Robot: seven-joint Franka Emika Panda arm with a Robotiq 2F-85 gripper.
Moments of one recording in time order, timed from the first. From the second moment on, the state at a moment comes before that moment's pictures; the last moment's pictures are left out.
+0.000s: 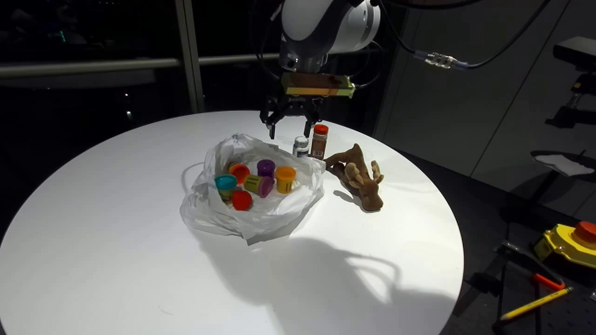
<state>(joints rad) 0.10 0.65 -0.10 -1.64 0.03 2.40 0.48</state>
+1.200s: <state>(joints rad) 0.06 0.72 -0.13 -1.60 0.04 2.38 0.54</state>
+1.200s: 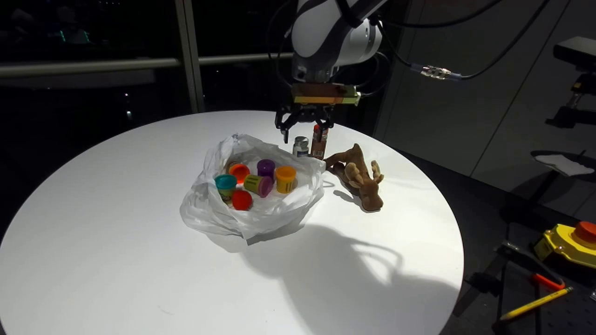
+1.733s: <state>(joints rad) 0.06 0.74 -0.14 -1.56 0.04 2.40 0.54</state>
